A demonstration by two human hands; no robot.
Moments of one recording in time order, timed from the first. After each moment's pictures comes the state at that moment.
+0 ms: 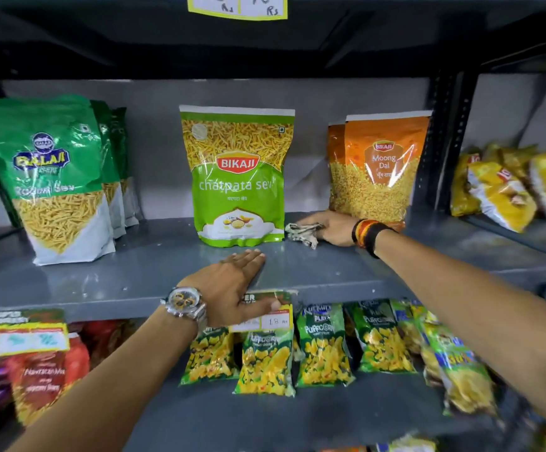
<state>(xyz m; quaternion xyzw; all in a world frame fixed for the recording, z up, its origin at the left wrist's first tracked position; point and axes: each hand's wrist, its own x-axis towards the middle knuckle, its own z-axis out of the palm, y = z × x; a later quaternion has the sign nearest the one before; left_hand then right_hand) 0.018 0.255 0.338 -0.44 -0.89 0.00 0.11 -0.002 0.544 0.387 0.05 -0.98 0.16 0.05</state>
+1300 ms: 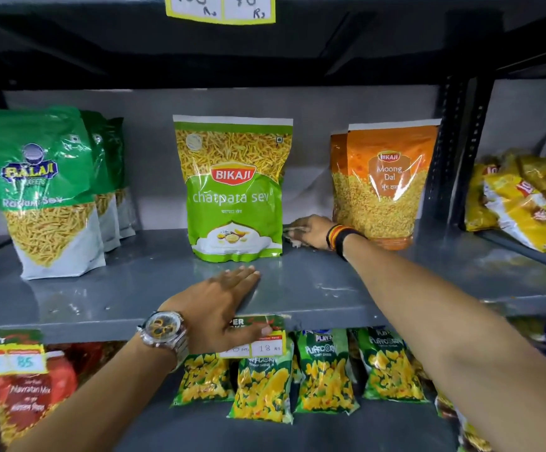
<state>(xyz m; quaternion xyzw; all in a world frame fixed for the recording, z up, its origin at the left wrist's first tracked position) 0.018 0.257 0.339 -0.44 -0.89 -0.01 0.13 -0.078 0.550 0.380 0.02 -0.98 0.19 0.09</state>
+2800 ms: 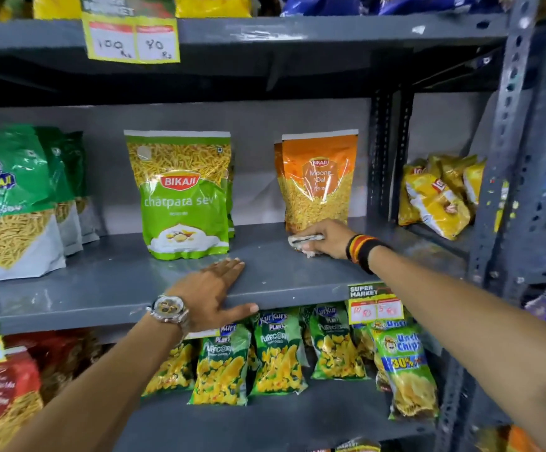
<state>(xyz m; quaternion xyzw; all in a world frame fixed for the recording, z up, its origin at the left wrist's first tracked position) 0.039 0.340 0.332 -0.40 -0.90 0.02 0.14 0.062 0.652 0.382 0.04 -0.95 0.26 0.15</state>
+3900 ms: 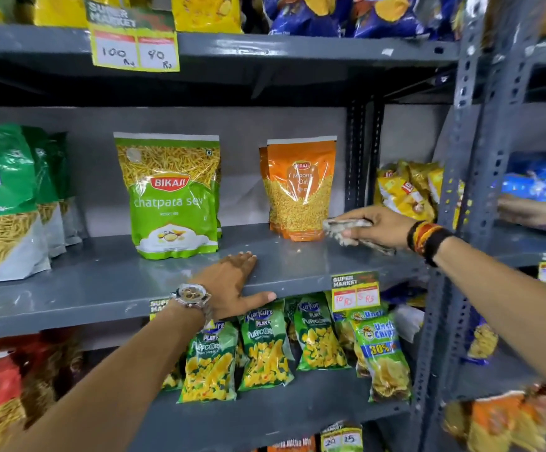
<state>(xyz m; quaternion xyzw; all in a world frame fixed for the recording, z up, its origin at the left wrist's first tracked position) 0.069 0.374 0.345 -0.42 -0.89 0.01 0.14 0.194 0.688 0.427 0.00 -0.95 0.28 0.13</state>
